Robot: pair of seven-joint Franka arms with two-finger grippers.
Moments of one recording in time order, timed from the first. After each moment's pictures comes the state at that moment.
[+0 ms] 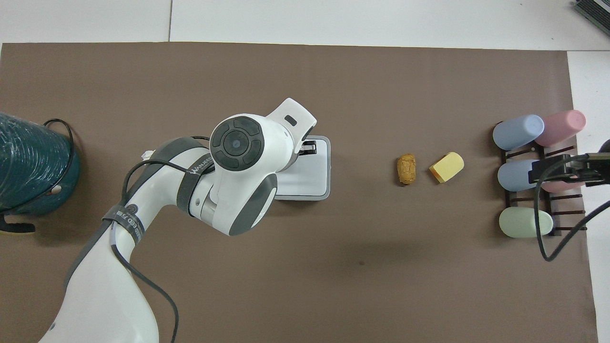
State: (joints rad) left arm -0.59 0.34 -0.03 -1.72 -0.08 2.33 -0.57; right arm 0.05 -0.11 -0.06 -1.70 -0.02 1.55 0.07
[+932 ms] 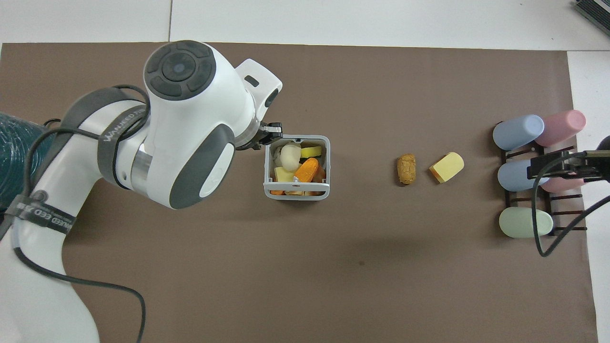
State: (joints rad) left arm -0.51 0.31 -0.01 -1.46 -0.07 1.82 -0.54; right arm 0.05 -0.11 -0.05 -1.72 -0.02 1.61 0.07
